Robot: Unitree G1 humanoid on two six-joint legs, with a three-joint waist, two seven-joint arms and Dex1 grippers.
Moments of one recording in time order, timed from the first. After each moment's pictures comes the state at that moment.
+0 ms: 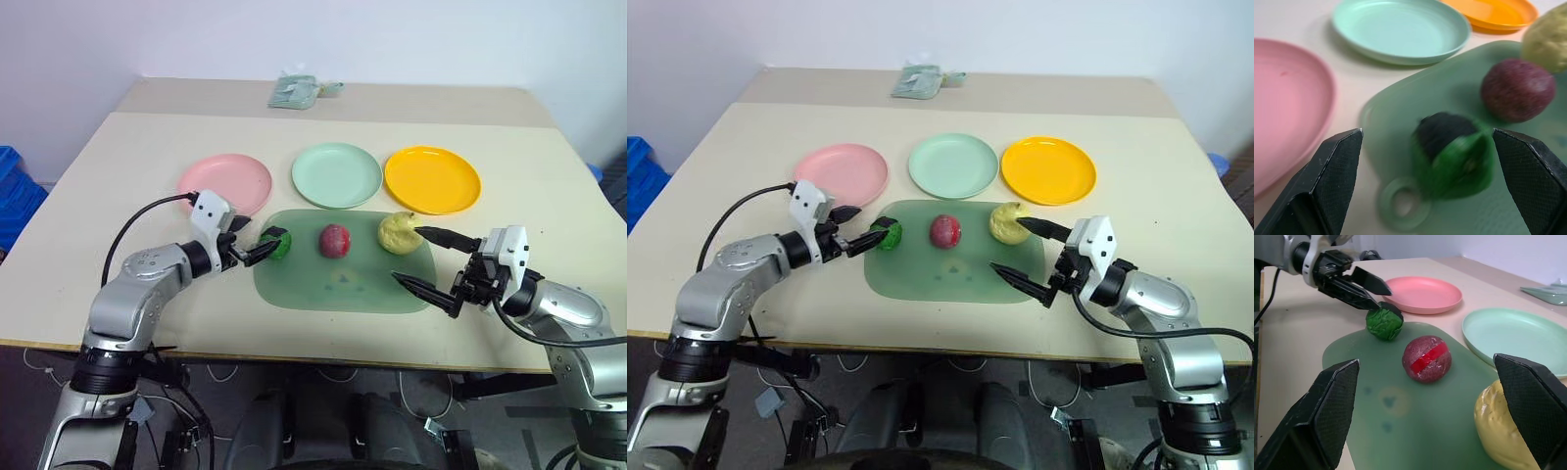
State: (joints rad) left arm -0.37 0.54 0.00 -0.18 -0.42 0.68 -0.64; right arm -0.04 -0.64 -0.18 -0.32 0.52 0.22 0.97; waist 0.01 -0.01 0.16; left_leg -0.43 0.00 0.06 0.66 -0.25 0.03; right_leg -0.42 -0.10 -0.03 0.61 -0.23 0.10
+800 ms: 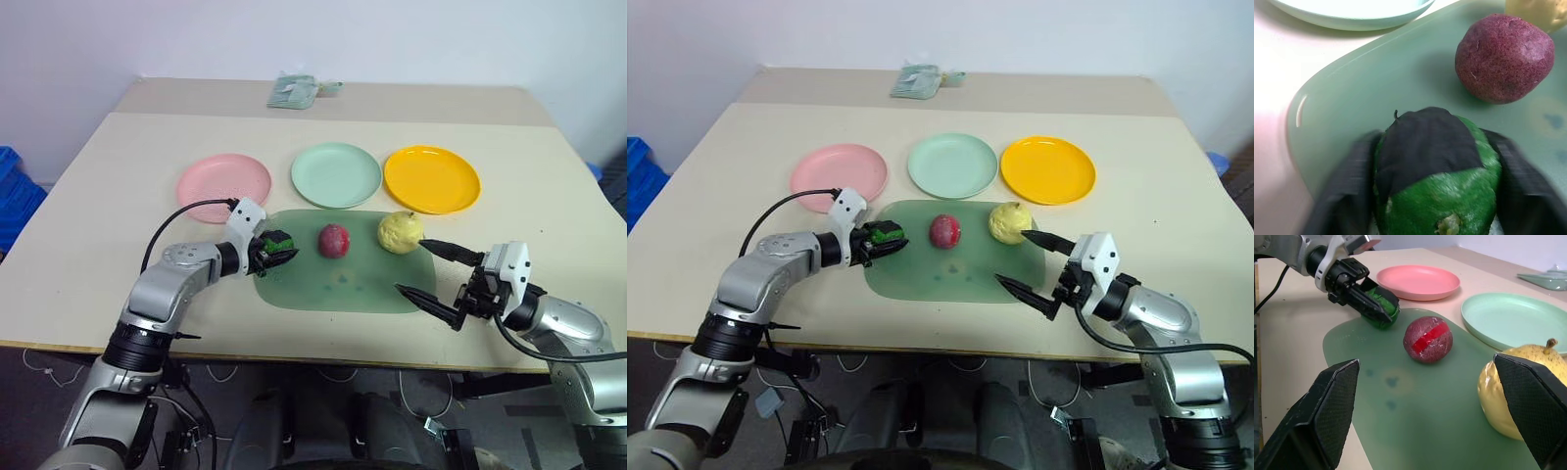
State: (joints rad) left arm -0.49 0.48 -0.14 -0.06 -0.34 0.73 -0.67; right arm 0.06 -0.64 -0.19 -0.32 0.51 0.15 0.94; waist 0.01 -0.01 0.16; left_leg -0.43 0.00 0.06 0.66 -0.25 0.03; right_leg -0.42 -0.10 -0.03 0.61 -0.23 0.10
